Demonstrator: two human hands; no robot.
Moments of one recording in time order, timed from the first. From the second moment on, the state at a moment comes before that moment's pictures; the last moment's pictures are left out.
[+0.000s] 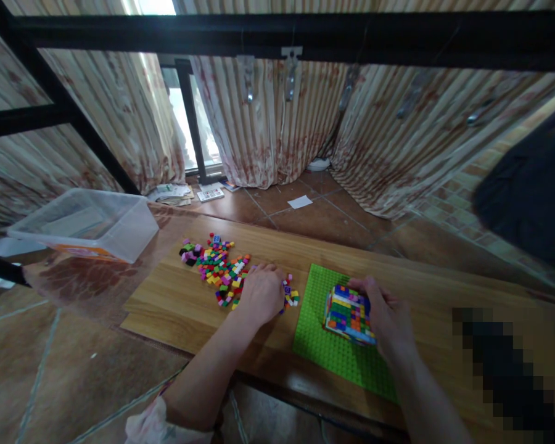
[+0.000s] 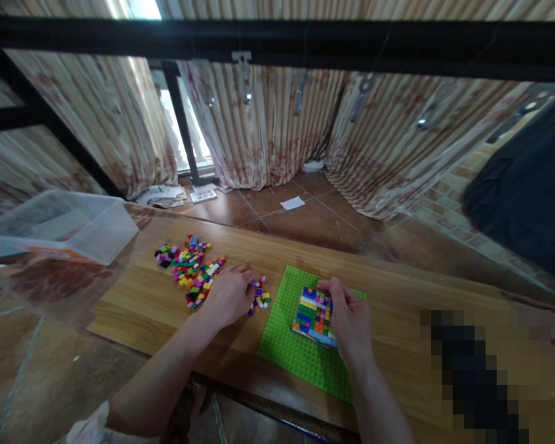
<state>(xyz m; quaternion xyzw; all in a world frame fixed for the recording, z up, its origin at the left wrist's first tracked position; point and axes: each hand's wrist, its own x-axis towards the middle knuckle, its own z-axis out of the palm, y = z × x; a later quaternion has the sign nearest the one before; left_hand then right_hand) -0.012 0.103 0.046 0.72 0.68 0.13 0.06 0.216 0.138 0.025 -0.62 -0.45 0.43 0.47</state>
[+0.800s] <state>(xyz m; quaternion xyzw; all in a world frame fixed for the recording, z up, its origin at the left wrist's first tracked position) 0.029 0.104 0.068 0.30 0.37 0.50 0.72 0.222 0.125 0.058 -0.44 -0.64 0.36 0.52</state>
